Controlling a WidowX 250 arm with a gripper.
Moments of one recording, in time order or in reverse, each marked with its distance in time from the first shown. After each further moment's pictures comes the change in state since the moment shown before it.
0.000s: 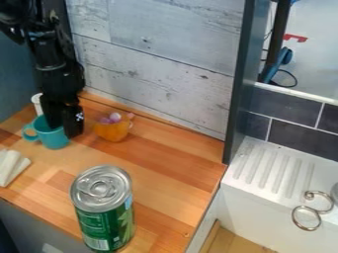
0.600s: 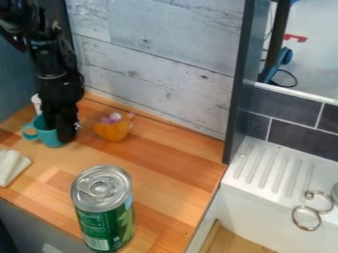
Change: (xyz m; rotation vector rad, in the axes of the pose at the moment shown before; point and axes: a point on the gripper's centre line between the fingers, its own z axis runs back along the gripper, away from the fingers) arm -0.007 0.003 -0.013 0.007 0.054 0.015
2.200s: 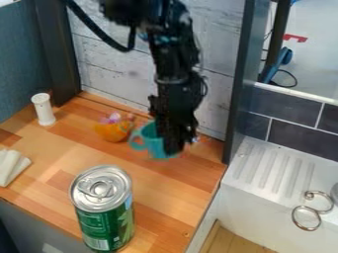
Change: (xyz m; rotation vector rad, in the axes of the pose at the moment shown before) arm 0.059 -0.187 0.027 0.013 -0.064 -0.239
